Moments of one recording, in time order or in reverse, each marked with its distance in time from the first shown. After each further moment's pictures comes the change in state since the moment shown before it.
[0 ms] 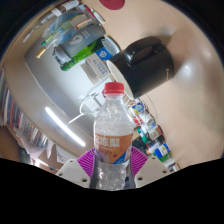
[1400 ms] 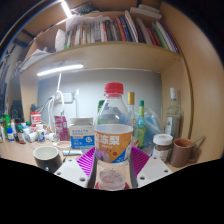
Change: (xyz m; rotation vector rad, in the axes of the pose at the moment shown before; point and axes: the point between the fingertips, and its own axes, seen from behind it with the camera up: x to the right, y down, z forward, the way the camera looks) arm -0.115 -0.299 -0.118 0.486 0.465 -2.110
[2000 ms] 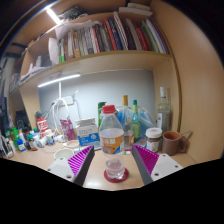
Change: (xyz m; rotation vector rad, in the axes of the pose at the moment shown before) arm 0.000 -0.032 -0.088 -0.115 0.011 0.102
